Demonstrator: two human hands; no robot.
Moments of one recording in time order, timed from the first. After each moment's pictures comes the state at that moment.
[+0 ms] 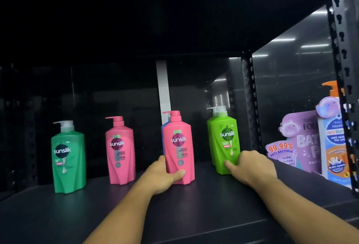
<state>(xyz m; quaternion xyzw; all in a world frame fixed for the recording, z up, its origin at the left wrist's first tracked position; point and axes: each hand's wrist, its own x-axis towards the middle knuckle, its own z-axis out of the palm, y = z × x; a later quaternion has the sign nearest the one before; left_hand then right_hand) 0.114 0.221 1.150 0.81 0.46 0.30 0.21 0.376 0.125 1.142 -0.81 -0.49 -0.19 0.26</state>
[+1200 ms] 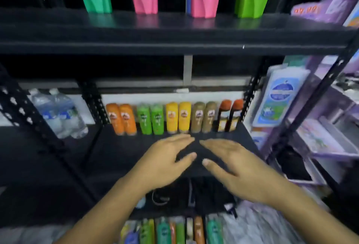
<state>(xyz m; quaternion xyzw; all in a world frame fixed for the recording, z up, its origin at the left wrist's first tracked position) -0.012 -0.075 0.883 0.89 0.36 0.22 0.18 0.204 -0.159 0.908 -0.55 -0.81 0.09 0.19</state>
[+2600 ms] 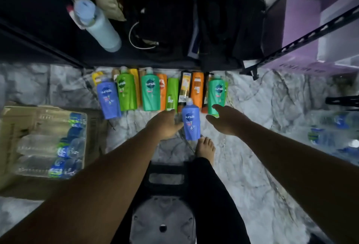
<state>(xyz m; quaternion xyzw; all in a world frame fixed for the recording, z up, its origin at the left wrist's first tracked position) 0.027 -0.150 0.207 0.66 0.55 -0.20 0.46 0.254 -0.170 0.256 -0.70 -0.54 0.42 -0.22</state>
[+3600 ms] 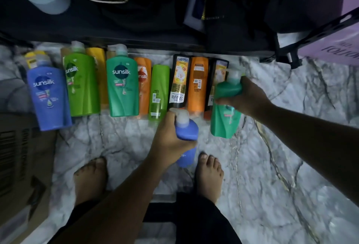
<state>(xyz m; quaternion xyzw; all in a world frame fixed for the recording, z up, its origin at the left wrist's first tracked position) 0.081 -0.200 -0.029 0.54 0.60 0.17 0.56 0.338 -0.115 0.005 -0.79 -0.45 0.41 0.00</state>
